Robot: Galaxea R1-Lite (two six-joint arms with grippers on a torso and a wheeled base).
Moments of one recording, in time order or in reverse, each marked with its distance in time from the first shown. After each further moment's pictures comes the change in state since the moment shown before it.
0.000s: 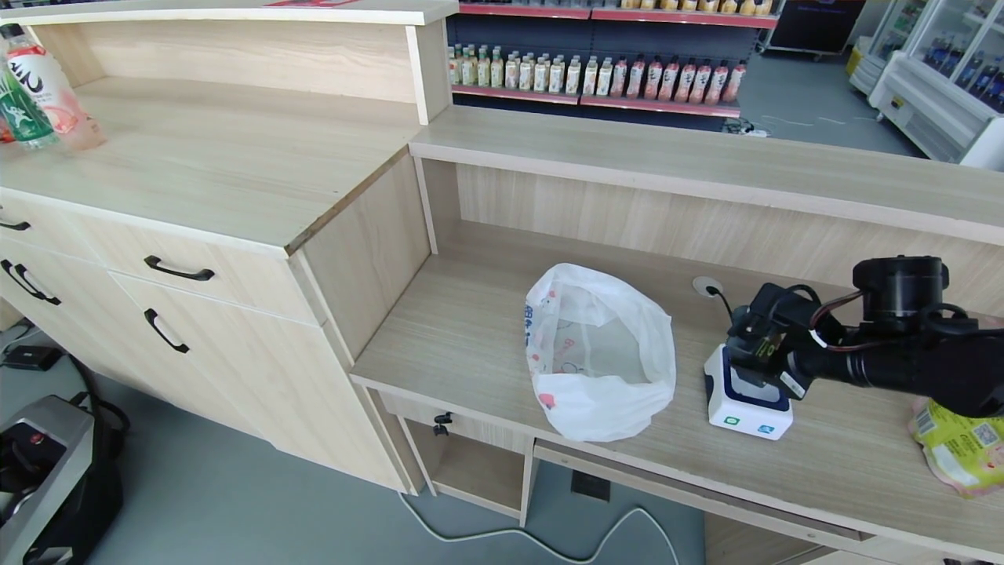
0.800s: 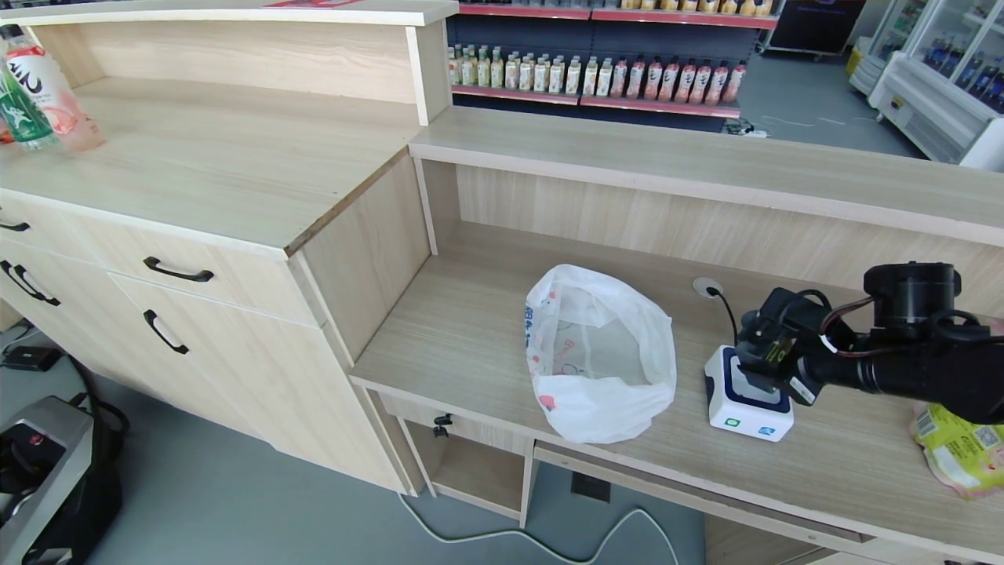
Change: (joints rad) left arm 0.000 0.000 0.000 0.000 0.000 0.000; right arm -0.024 0.010 0.027 -0.022 0.001 0.005
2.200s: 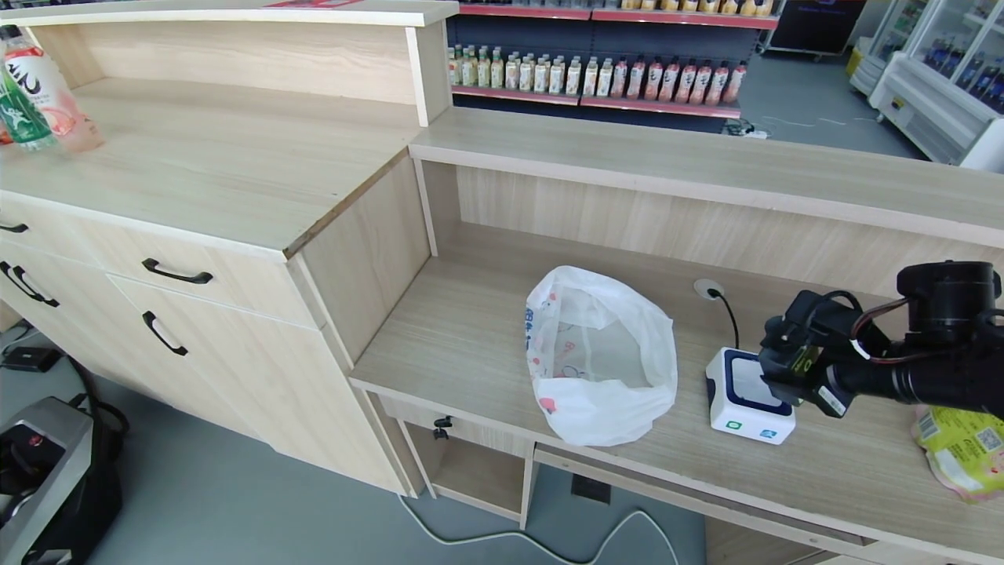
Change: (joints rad) left arm 0.000 0.000 0.000 0.000 0.000 0.000; right arm -0.041 -0.098 0.042 0.105 -0.006 -0.004
